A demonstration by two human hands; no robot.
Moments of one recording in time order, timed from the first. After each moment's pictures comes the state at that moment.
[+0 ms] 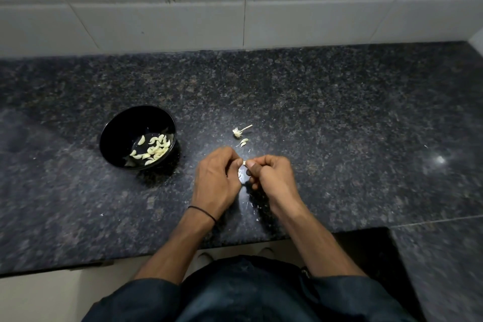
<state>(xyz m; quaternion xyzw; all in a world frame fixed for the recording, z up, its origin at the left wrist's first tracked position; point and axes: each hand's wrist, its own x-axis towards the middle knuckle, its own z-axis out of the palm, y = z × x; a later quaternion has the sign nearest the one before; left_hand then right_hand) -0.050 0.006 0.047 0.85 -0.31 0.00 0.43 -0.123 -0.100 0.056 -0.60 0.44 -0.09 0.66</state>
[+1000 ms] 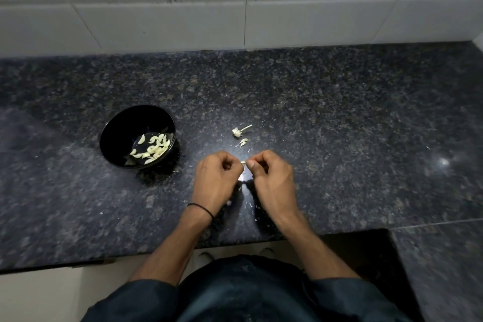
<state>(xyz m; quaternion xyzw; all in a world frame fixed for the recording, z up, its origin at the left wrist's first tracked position) -0.052 0.000 0.055 0.86 -0.15 -0.18 0.46 -0.136 -0.098 0.056 -0.78 0.34 -0.18 0.49</state>
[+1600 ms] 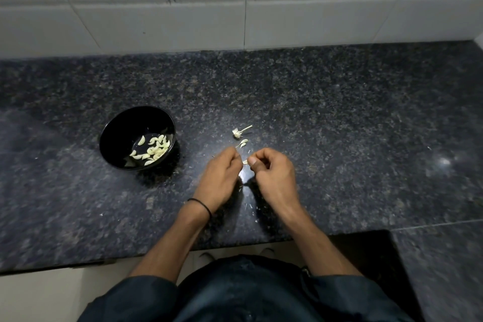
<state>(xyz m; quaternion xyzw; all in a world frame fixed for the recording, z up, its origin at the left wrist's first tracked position) -0.040 -0.006 0.045 0.83 -0.27 -0.21 0.44 -0.126 -0.107 0.061 -0.77 0.36 -0.14 0.50</state>
